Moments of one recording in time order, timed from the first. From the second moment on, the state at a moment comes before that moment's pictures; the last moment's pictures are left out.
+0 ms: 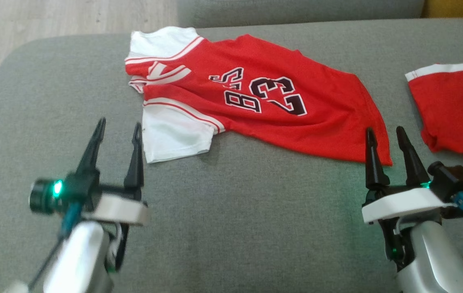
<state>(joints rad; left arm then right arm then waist) -0.34 0.21 -0.33 0.36 -0.25 0.08 -0.25 -0.20 -0.05 0.04 0.34 0.25 0.13 -0.22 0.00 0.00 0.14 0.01</state>
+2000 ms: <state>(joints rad) -0.37 0.22 -0.32 0.45 -0.31 0.09 -0.17 -0.21 -0.05 -0.02 0.45 0.22 0.13 -0.17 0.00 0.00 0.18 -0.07</state>
